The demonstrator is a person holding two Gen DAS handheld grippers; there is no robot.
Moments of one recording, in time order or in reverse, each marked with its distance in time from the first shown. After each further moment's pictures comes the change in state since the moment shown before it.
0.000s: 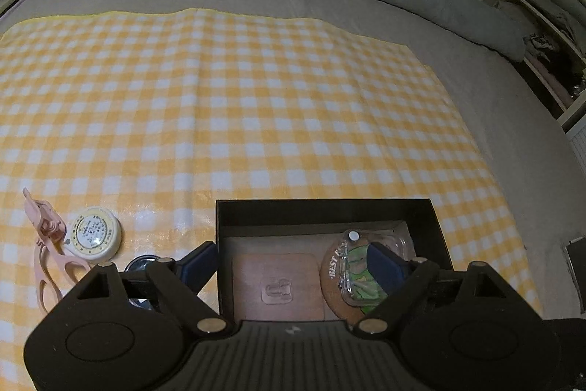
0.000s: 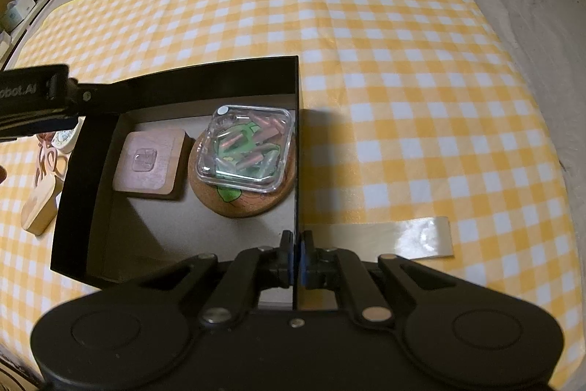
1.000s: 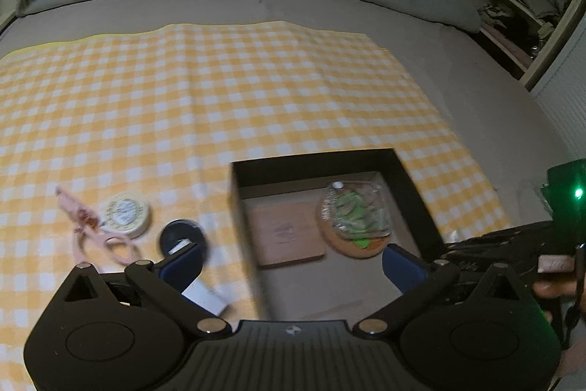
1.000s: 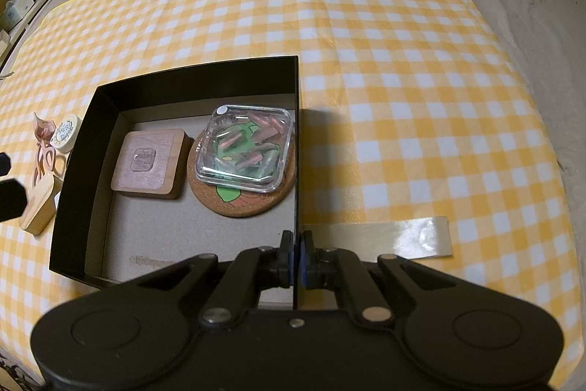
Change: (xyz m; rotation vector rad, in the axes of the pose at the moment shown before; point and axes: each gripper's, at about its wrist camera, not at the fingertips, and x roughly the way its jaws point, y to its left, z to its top) left arm -0.066 0.013 -0.039 0.135 -0.007 -0.053; right arm 0.000 0.001 0.001 -0.002 0.003 -0.006
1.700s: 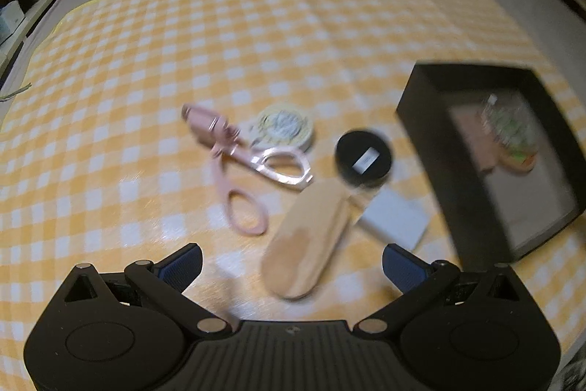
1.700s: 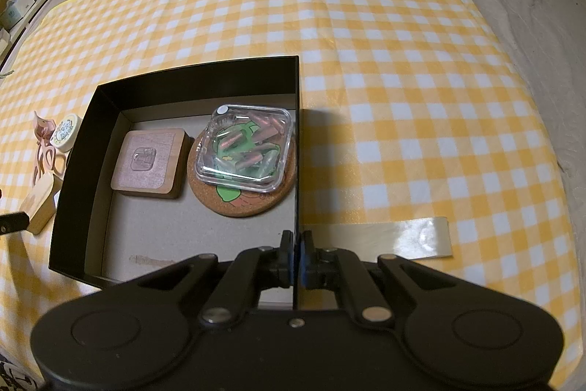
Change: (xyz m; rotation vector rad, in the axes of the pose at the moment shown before) left arm 0.019 0.109 -0.040 0.050 0.174 0.247; right arm 0.000 0.000 0.000 0.001 0.000 -0.001
